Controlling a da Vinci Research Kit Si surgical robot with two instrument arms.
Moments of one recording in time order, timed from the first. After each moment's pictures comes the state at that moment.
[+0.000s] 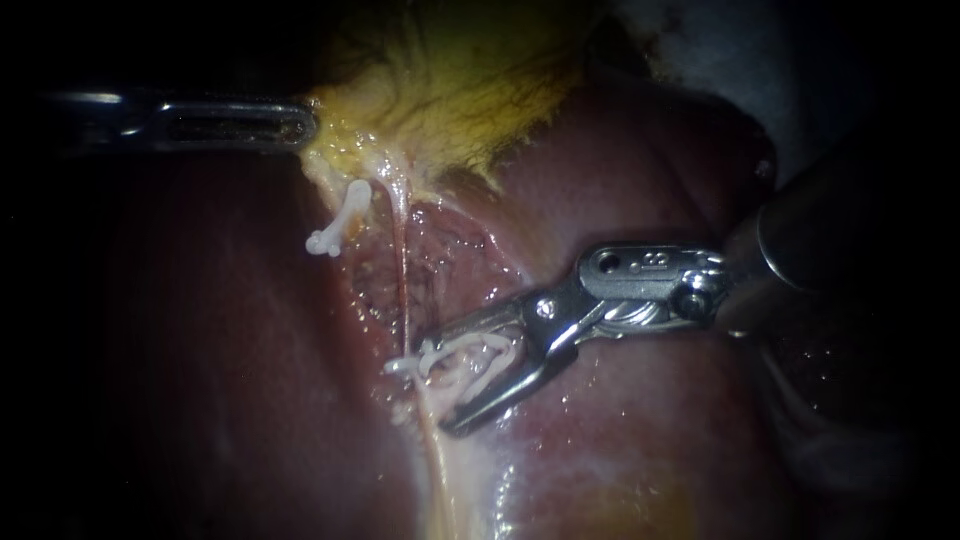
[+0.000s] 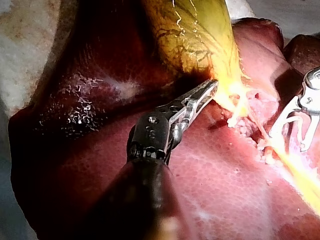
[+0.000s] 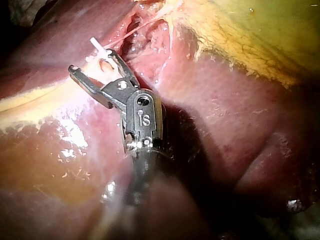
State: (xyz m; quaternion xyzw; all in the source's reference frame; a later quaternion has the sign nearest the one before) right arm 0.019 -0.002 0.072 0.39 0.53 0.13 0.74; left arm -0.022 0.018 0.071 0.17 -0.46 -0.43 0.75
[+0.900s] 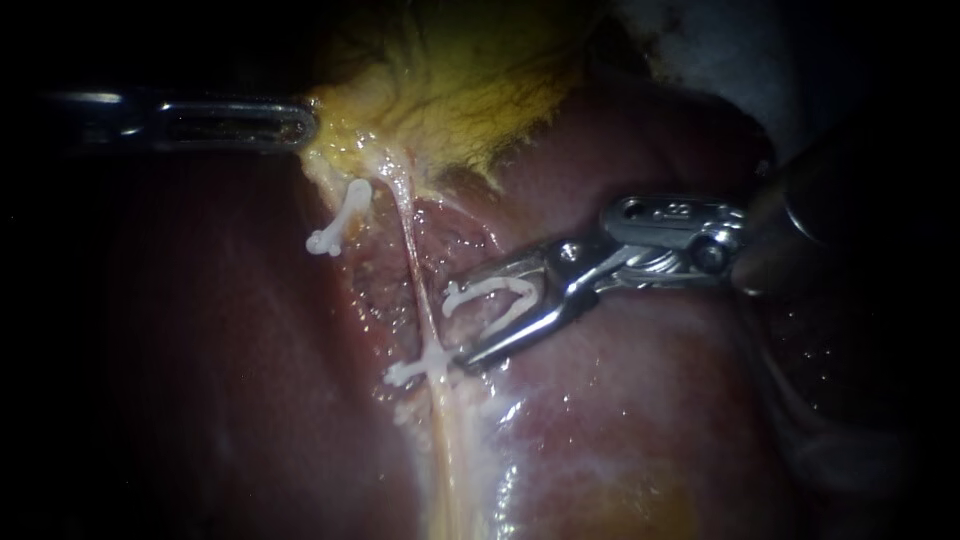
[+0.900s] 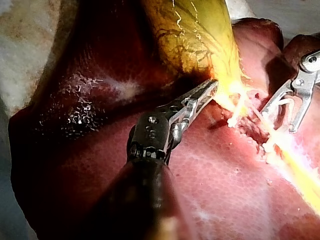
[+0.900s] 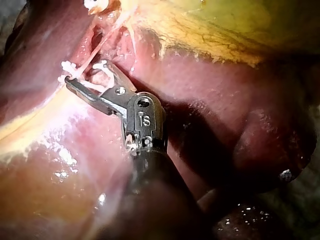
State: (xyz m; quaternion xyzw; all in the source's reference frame) right arm 0.018 0.001 0.074 0.44 0.49 0.22 0.72; left arm -0.022 0.018 0.071 0.17 -0.46 -0.43 0.75
